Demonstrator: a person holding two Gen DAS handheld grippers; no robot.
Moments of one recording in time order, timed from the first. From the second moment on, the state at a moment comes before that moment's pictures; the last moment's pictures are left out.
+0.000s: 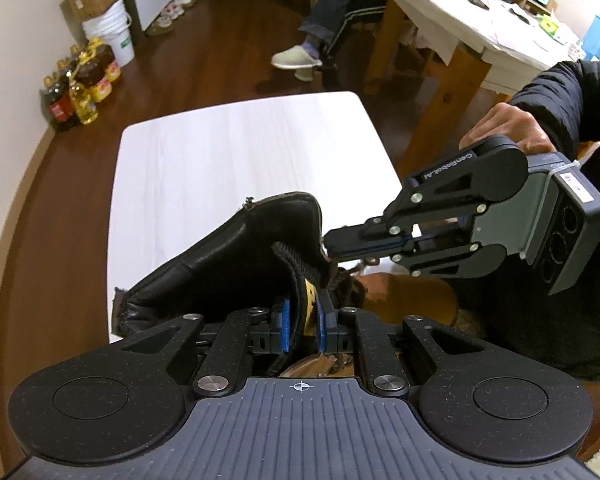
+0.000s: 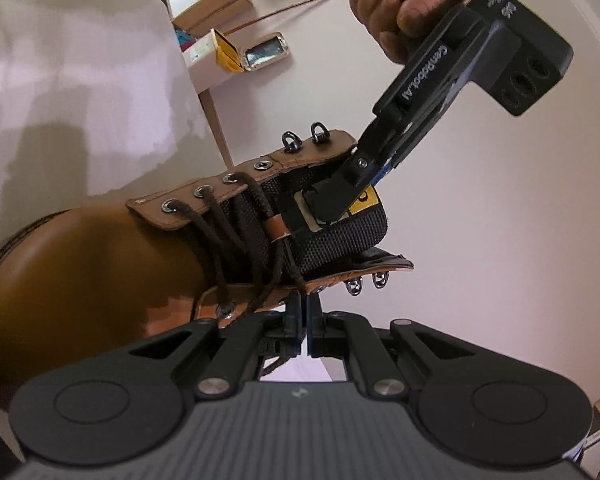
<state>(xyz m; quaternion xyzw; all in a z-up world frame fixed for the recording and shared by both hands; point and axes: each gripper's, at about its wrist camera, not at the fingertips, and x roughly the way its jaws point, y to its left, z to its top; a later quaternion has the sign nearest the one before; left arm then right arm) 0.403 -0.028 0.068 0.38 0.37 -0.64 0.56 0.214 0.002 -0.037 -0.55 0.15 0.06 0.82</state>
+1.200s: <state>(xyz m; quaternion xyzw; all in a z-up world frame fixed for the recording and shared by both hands) 0.413 -0.029 0.064 0.37 0.38 -0.63 0.57 0.202 -0.001 -0.027 -0.58 0.11 0.12 0.79</state>
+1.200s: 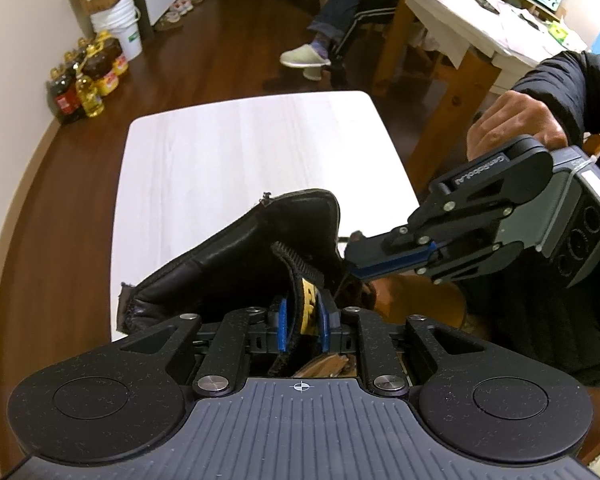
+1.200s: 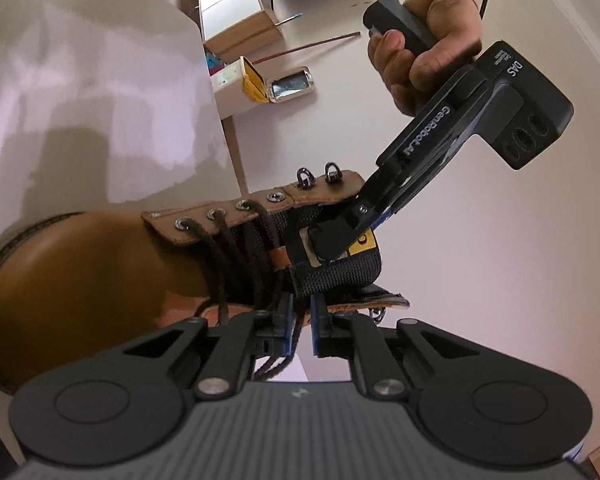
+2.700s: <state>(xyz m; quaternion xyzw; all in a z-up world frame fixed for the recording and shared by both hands) 0.414 -0.023 0.064 0.36 0.37 -0.64 0.57 0.197 -0.027 -0.024 -0.65 0.10 0.22 0.72</state>
